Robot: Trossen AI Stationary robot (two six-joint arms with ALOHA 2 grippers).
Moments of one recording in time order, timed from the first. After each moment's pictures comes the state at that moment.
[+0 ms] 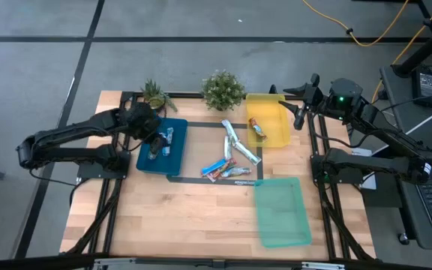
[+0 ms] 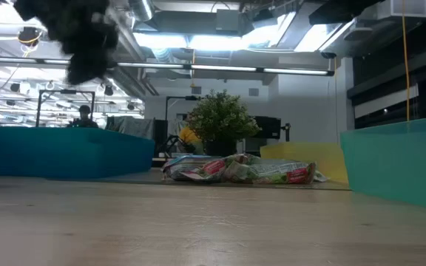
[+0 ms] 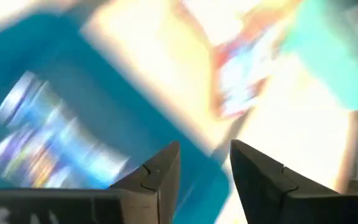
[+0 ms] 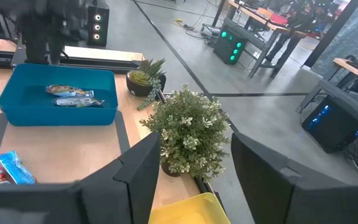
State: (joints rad) left arm 0.45 0.82 0.70 -0.66 0.33 -0.43; right arm -0.55 0.78 0.99 -0.47 -0.07 -0.32
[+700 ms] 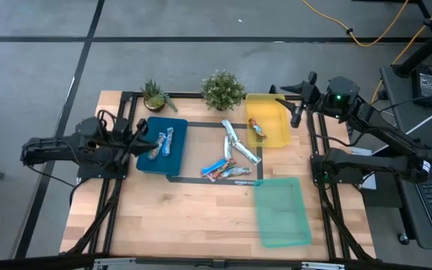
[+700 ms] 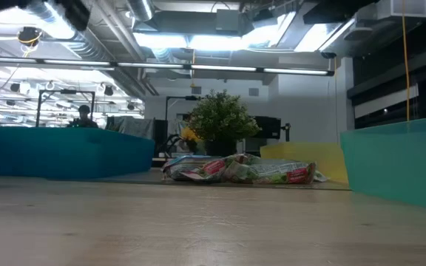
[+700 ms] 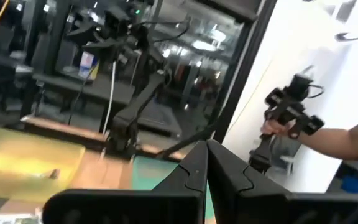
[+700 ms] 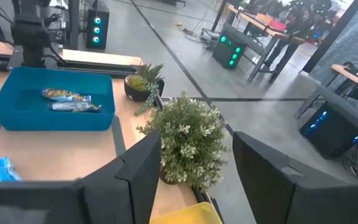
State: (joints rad) left arm 0.09 0.27 0.36 0.13 0.24 -0.40; right arm -0.55 0.81 0.99 -0.41 -0.07 -0.33
